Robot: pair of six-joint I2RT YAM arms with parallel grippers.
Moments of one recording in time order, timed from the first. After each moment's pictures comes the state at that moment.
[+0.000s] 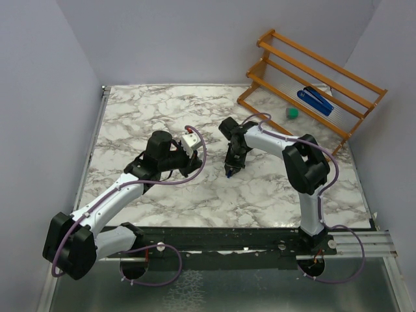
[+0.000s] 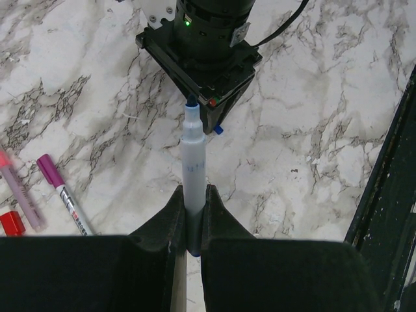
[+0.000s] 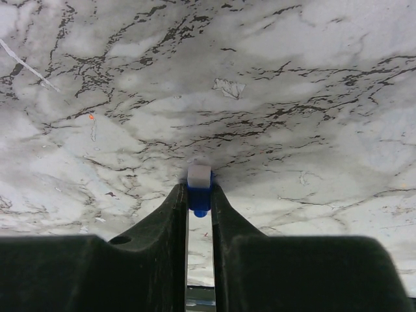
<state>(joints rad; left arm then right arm) -0.52 1.12 0.73 -0.10 0.54 0.14 0.64 2.05 1.48 -0.86 -0.05 0.92</state>
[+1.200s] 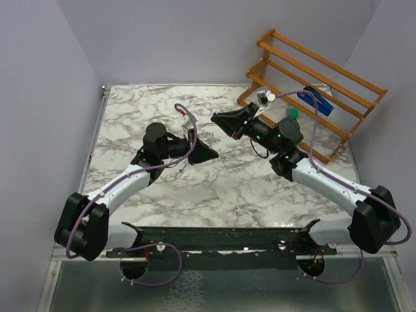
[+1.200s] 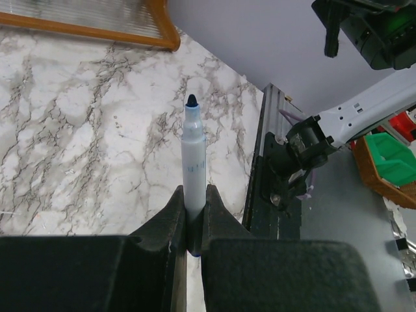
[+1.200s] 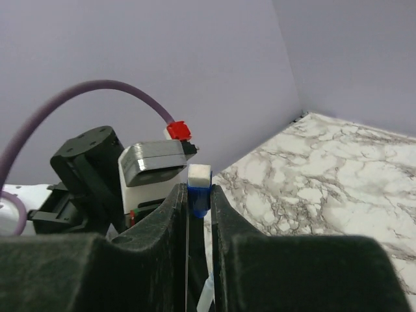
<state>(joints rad) -0.45 1.28 0.73 0.47 0.92 -0.48 0.65 1.34 0.91 0.73 -0.34 0.50</state>
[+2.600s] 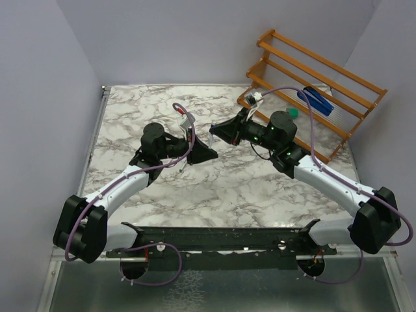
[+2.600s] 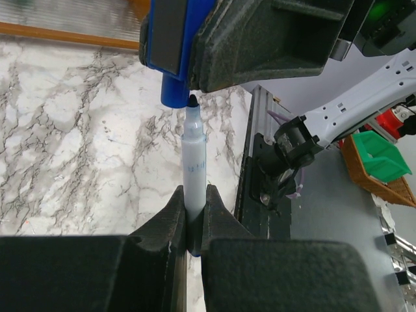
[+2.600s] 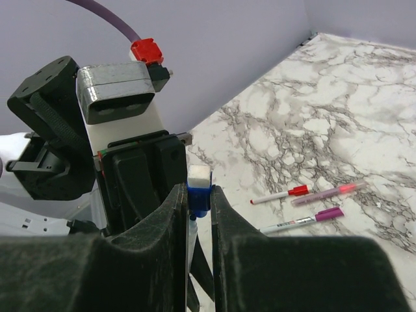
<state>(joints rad) -0.44 1.26 0.72 0.50 0.94 -0.51 0.65 1.31 0.98 0.39 -0.44 0.45</state>
